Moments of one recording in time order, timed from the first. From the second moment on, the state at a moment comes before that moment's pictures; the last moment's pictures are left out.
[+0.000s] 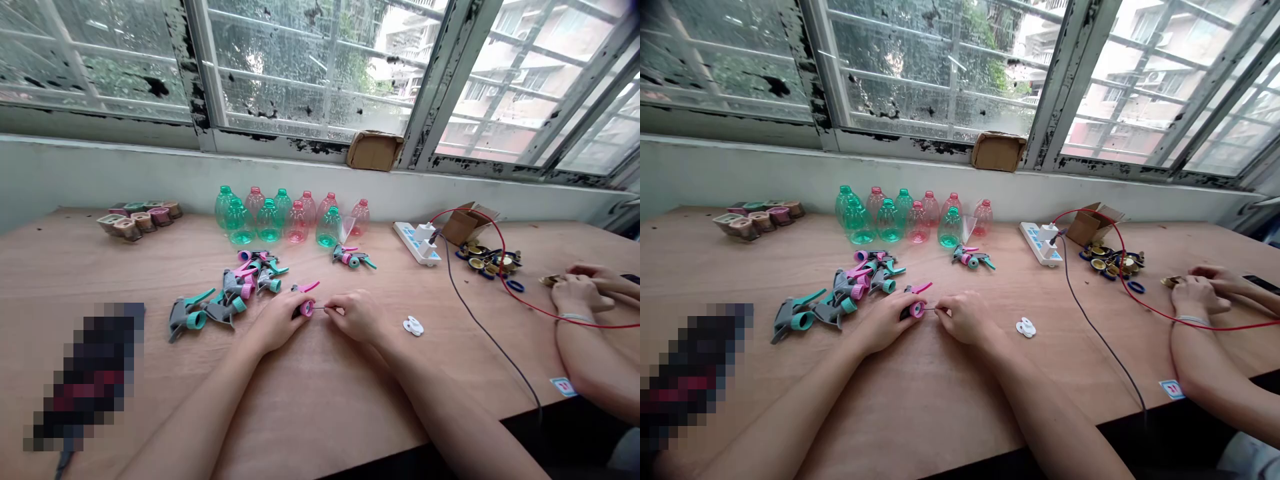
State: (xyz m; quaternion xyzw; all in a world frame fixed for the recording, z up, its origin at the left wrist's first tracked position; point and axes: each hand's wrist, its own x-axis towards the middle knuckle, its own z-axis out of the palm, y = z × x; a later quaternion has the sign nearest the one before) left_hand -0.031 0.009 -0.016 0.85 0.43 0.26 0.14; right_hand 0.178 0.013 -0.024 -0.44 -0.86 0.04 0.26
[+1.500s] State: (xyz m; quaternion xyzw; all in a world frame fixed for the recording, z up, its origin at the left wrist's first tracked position) left_hand -0.033 0.008 -0.016 0.79 0.44 0.36 0.22; right_hand 0.175 0.014 -0.035 -0.37 -0.77 0.21 0.48
